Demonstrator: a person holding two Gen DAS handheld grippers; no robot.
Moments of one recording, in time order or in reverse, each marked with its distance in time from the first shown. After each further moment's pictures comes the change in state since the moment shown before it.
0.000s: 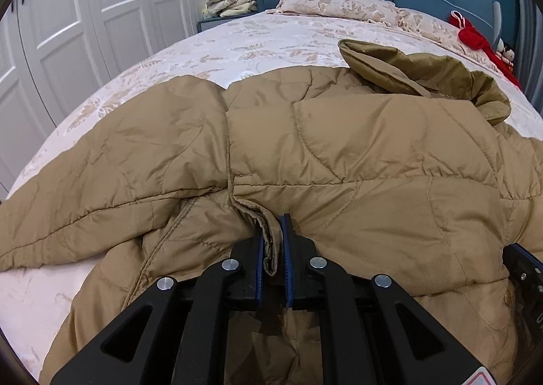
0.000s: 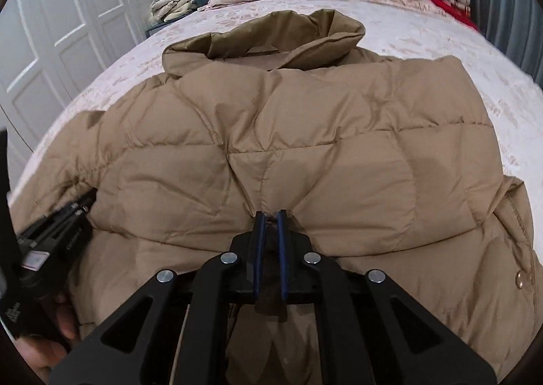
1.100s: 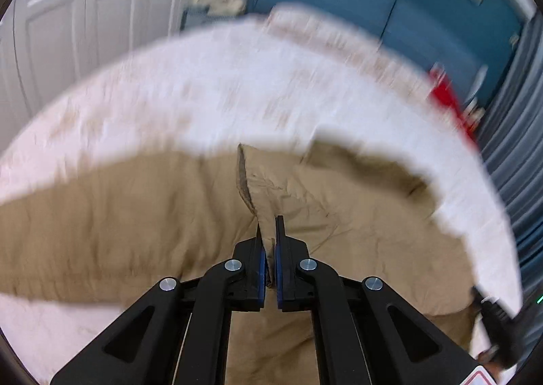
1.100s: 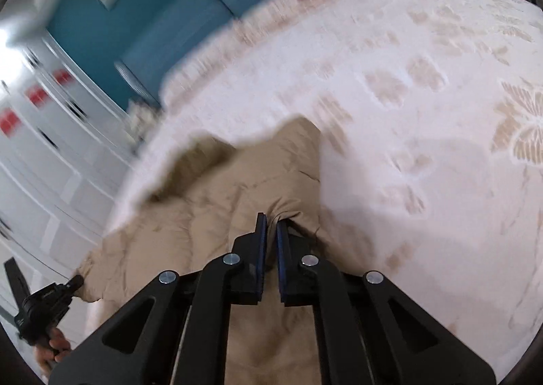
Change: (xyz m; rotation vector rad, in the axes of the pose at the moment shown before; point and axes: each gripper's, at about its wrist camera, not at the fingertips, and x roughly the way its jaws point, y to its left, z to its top) left arm -0.037 0.039 0.073 -0.192 0.092 -0.256; right arm -0.039 -0.180 0.031 0.529 -0.124 0.146
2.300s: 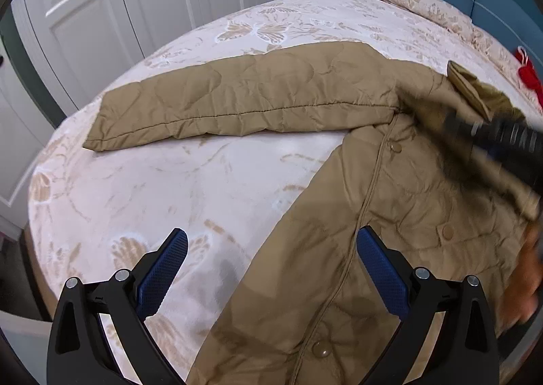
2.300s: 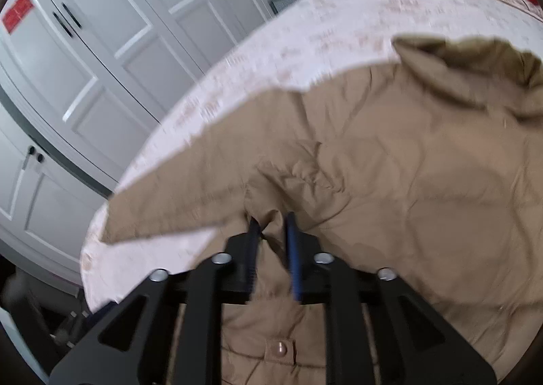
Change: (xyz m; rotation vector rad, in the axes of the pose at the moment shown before) left arm -0.106 0.119 -0.132 -0.123 0.064 0.368; right arm 0.058 0.279 -0.172 -0.606 0.425 0.327
